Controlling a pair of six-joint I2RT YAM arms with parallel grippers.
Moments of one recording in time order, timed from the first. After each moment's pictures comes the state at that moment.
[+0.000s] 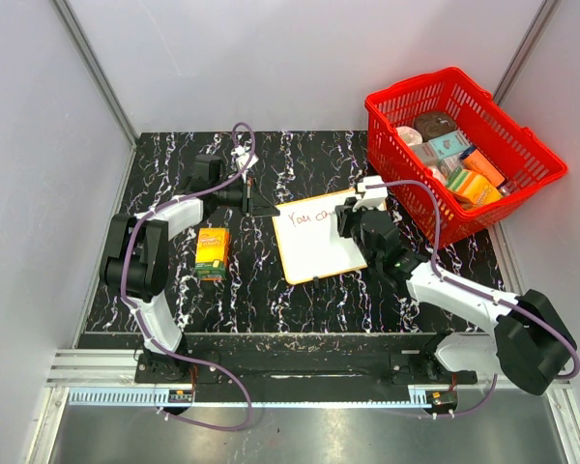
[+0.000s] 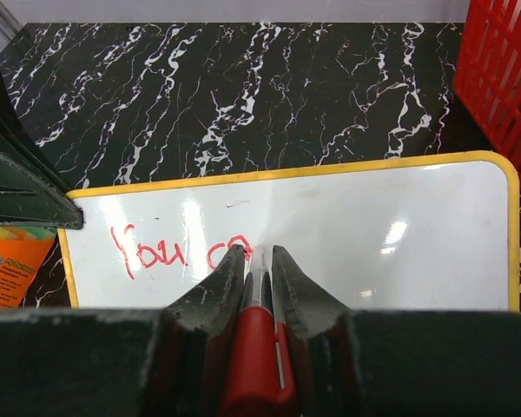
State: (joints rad) left arm -0.21 1.82 1.13 0.06 1.13 -0.14; right arm 0.71 1.24 0.67 0.40 0.41 0.26
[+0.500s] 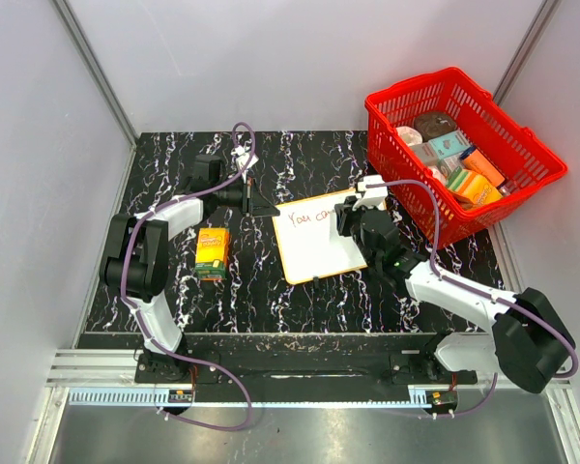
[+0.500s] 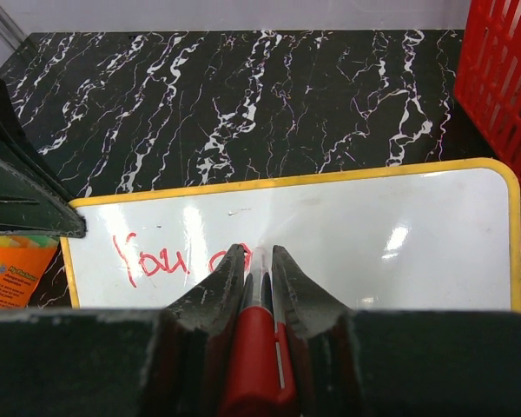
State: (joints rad) left arm -0.21 1.82 1.13 0.06 1.13 -0.14; right arm 0.71 1.25 0.67 0.43 0.41 0.26
